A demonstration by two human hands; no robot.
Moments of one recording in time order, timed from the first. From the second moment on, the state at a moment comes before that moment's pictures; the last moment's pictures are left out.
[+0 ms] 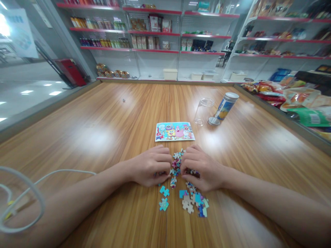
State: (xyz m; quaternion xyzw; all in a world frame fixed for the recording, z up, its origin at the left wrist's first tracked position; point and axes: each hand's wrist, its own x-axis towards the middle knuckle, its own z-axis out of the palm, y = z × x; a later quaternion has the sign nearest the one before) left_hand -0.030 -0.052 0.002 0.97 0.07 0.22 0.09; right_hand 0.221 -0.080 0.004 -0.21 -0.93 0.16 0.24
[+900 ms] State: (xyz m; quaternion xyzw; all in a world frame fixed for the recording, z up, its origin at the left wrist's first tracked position) left_hand -0.030 -0.048 0.002 0.96 0.13 0.21 0.13; right_hand 0.224 -0.076 0.004 -0.29 -0.92 0.14 0.21
